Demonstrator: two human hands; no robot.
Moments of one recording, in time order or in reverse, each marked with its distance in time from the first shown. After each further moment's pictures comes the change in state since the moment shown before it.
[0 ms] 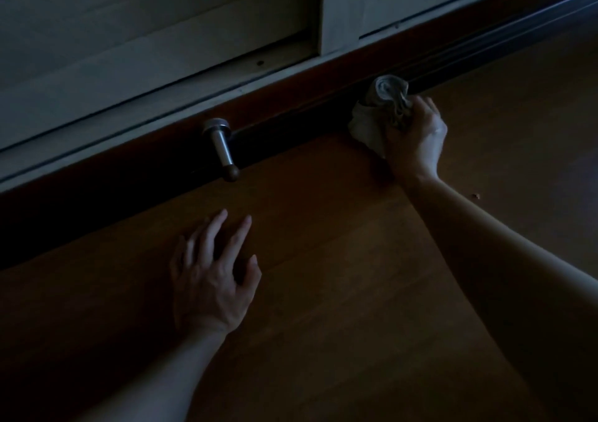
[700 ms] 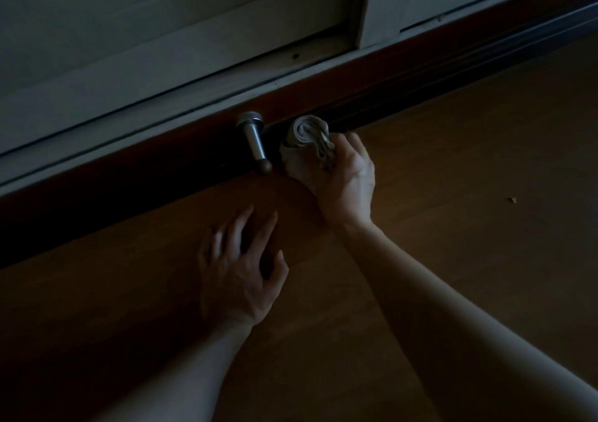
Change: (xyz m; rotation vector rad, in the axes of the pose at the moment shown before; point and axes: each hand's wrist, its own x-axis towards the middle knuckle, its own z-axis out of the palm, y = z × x) left_hand 0.000 -0.005 0.002 0.057 0.048 0.035; right_hand -0.090 -0.074 0.073 0.070 -0.198 -0.094
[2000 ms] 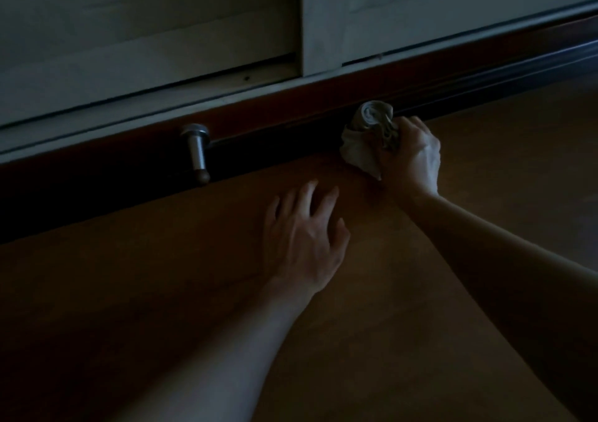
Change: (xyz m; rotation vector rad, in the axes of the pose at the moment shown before) left_hand 0.066 0.163 0.022 -0.100 -0.003 0.107; right_hand 0.084 0.099 -0.115 -0.189 0.140 -0.106
